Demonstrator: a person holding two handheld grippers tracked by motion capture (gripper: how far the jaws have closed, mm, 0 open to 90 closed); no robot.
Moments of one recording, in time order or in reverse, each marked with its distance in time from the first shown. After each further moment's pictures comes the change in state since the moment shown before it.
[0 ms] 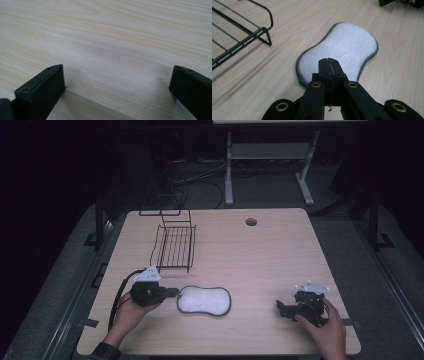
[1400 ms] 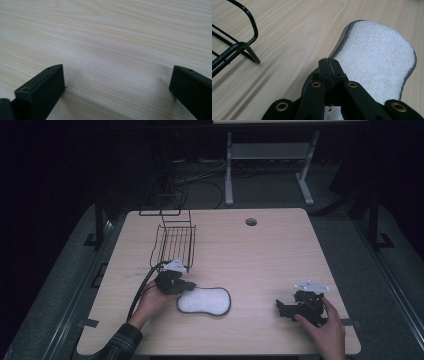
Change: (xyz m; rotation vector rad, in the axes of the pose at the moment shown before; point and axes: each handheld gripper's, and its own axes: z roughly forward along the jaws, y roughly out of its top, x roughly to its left) left arm 0.020 0.019 0.068 0.123 -0.028 0.014; right arm 0.001 0.001 0.001 0.000 0.000 0.000
